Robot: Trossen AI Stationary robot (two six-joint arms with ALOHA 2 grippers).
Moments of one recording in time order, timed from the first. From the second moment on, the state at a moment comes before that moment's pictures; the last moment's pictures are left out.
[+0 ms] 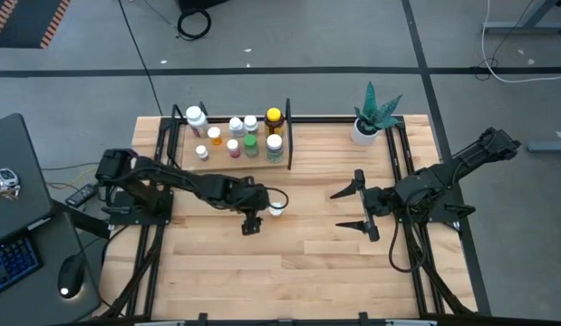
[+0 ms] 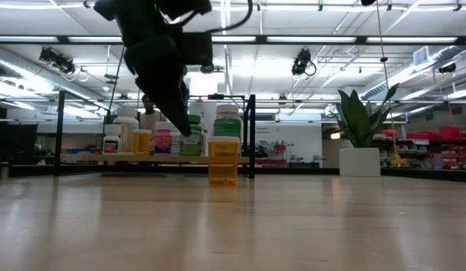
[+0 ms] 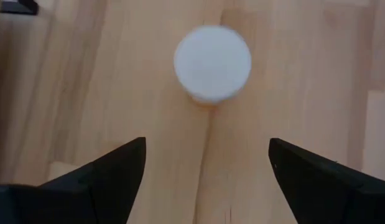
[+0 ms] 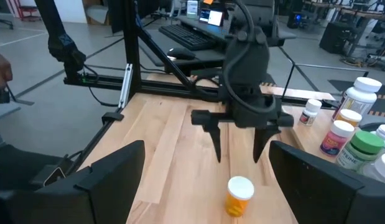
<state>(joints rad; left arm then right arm) -0.12 1.64 1.06 -0.50 -0.15 -0.22 0.48 0.88 0.71 -0.06 0.35 0.02</state>
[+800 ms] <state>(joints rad) -0.06 1.92 1.38 -0.65 -0.04 -0.09 0.48 0.88 0.71 -0.06 0.35 0.00</state>
